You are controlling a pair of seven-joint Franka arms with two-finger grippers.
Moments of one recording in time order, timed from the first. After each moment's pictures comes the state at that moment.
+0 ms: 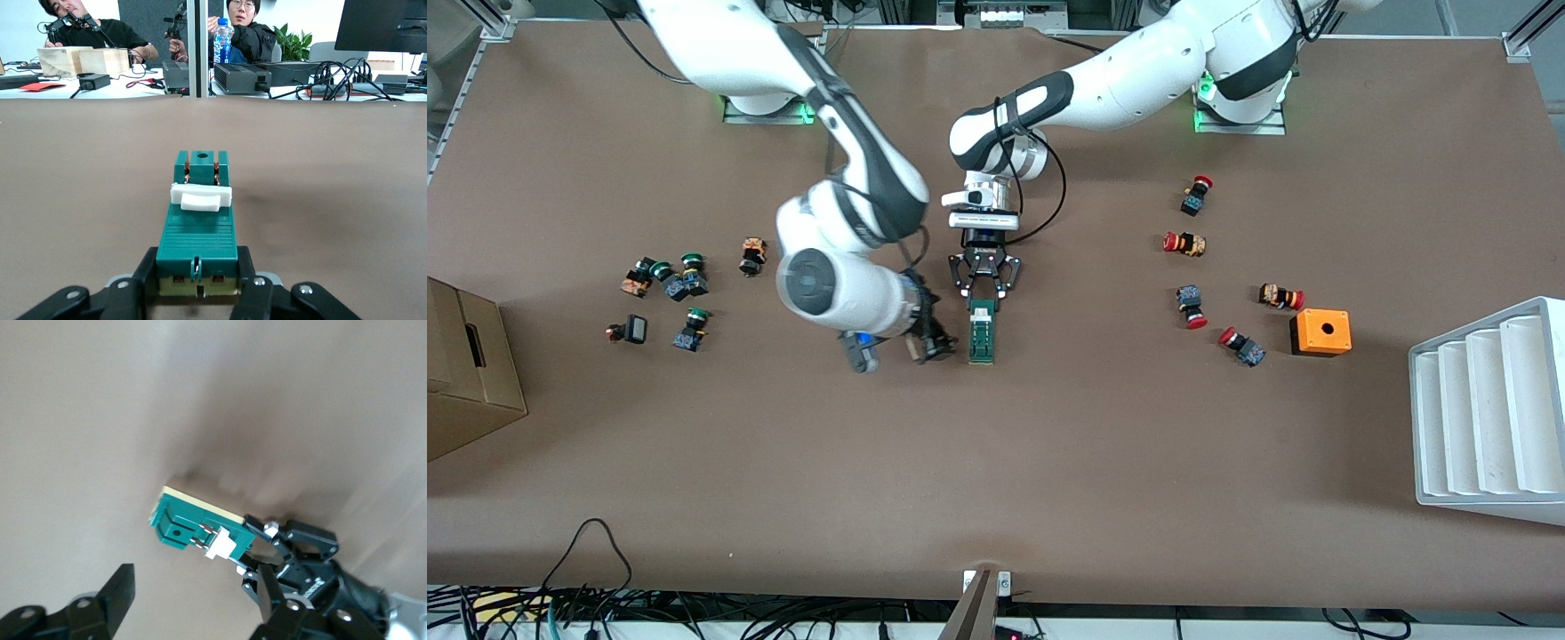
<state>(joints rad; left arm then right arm) -0.55 1.05 -0.62 -1.73 2.20 1.77 -2.49 0.49 0.65 0.01 -1.38 0.37 2.01 1.41</state>
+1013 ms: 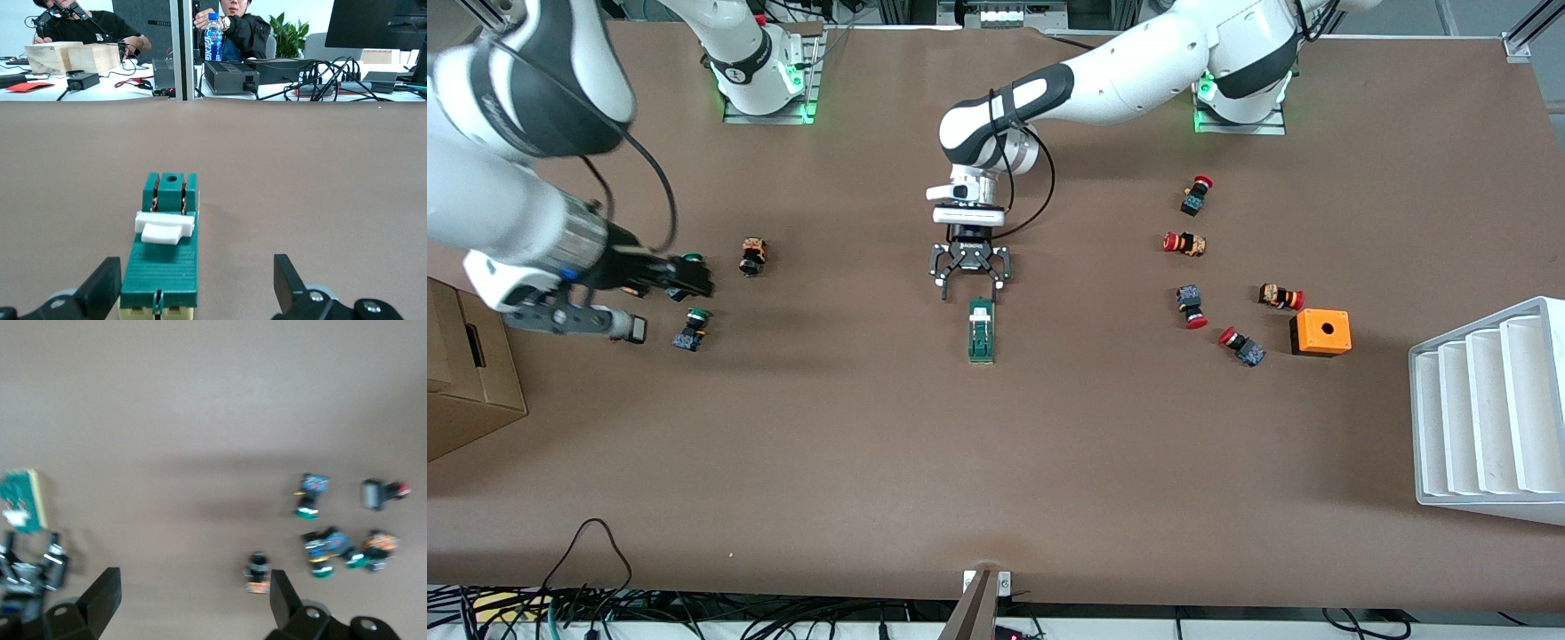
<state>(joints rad) -0.54 1.04 -0.68 -1.68 2.15 1.80 -2.38 0.09 0.16 0.01 -1.64 0.06 1.75 0.07</state>
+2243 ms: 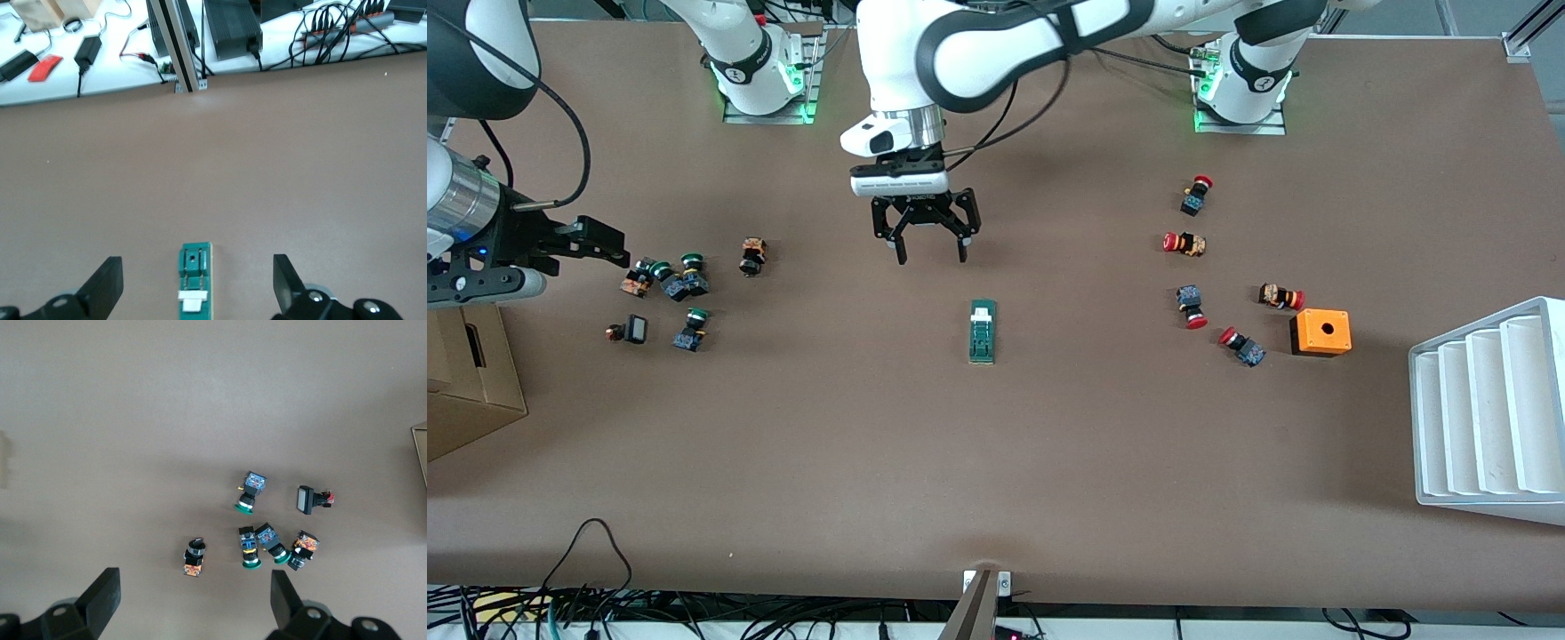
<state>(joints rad) -0.45 0.81 -0.88 -1.22 1.24 1.81 -1.36 0.05 0.12 -0.04 -1.63 0.03 1.68 -0.11</state>
